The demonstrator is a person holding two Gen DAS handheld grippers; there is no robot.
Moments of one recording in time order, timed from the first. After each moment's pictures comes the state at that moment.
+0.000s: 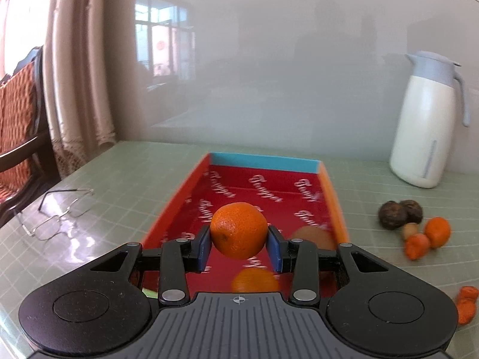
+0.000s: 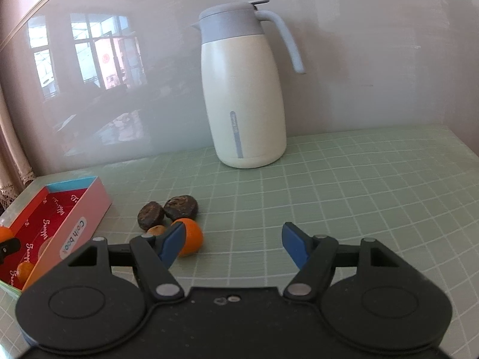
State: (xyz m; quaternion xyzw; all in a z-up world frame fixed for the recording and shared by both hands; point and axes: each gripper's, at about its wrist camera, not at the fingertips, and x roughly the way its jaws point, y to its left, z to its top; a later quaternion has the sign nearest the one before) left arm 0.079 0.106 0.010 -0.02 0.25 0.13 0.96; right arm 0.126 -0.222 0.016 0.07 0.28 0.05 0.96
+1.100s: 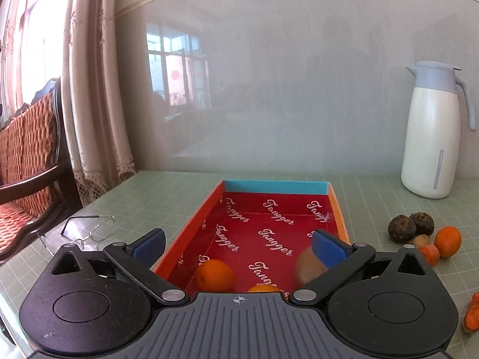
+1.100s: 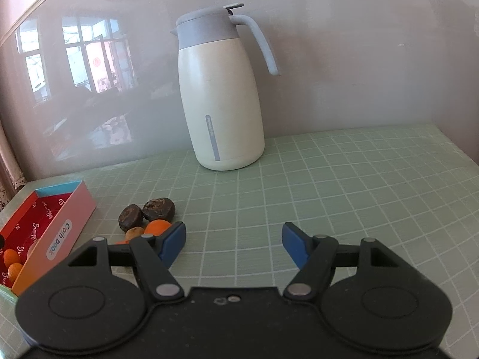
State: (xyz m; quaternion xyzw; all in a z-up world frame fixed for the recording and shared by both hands) left arm 0.065 0.087 0.018 0.02 0.19 0.17 0.97; right arm 0.121 -0.246 0.016 0.08 0.27 0.03 0.96
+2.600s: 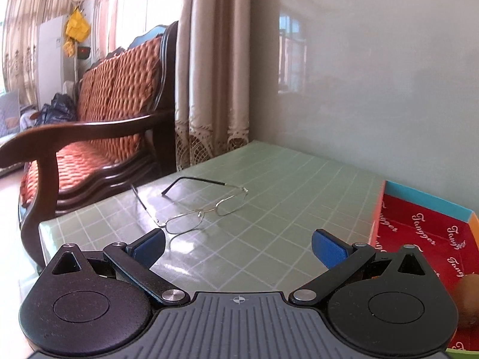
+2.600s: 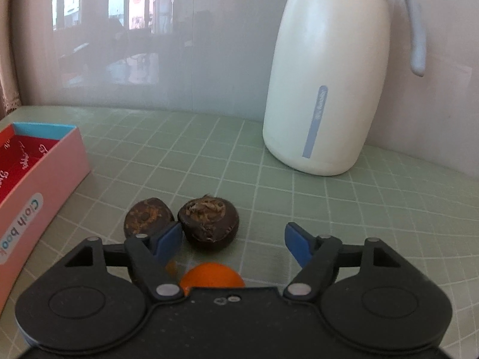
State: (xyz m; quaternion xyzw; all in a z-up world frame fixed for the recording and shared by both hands) left arm 0.052 0.227 -0.005 -0.08 0.21 0.34 0.91; right arm 0.235 -0.141 -0.026 -0.07 0.33 0.07 0.94
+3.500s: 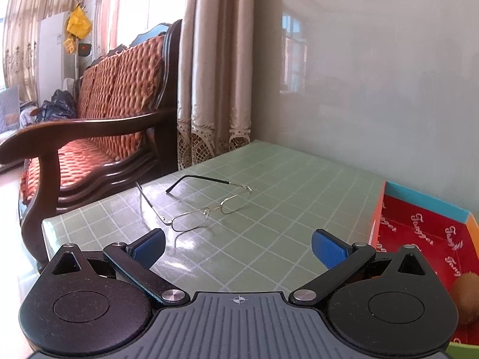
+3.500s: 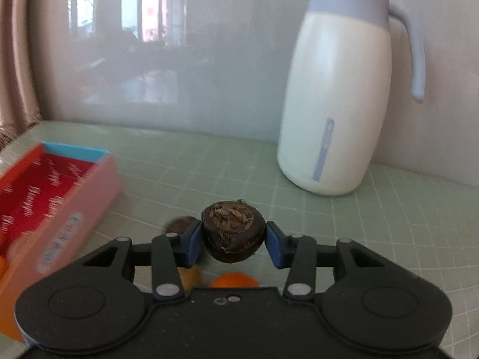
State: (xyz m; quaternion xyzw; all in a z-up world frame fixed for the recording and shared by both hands) left arm 0.044 0.230 -0.003 -0.08 0.21 0.34 0.91; right arm 0.209 -0.137 0.010 -0.05 0.31 0.12 0.94
